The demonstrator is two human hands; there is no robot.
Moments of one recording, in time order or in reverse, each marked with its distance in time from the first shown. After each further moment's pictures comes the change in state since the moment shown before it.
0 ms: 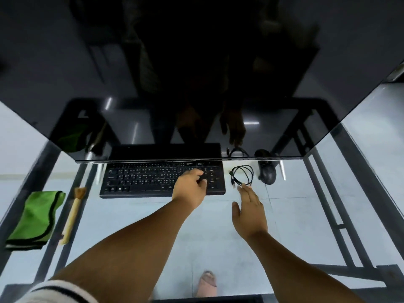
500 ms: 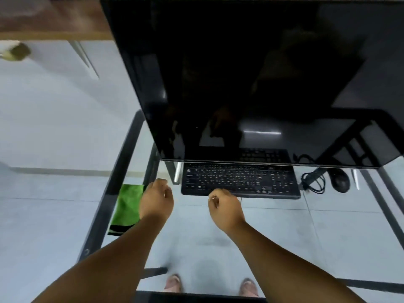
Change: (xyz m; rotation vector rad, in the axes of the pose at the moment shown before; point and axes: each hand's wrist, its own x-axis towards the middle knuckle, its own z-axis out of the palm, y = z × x) left_hand -0.045 -0.210 -0.214 0.092 0.380 -0.190; right_hand -0.020 -0.268 0.103 0.267 -0.157 -0.125
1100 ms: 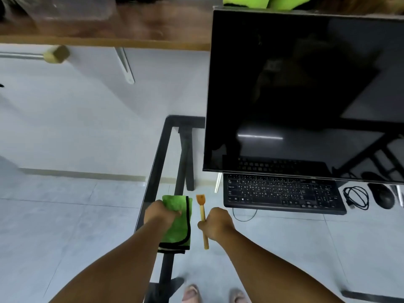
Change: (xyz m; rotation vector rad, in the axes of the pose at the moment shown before) left_hand 0.072 -0.108 -0.060 0.076 -0.390 -0.416; right_hand 0.026 -0.116 0.121 -0.152 -0.356 0.445
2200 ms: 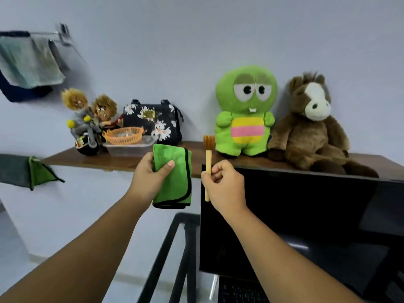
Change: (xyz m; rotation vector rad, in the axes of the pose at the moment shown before) left_hand -0.167 0.185 -0.244 -1.007 0.260 0.933; right_hand -0.123 -0.160 -0.275 0.593 0.771 -0.937
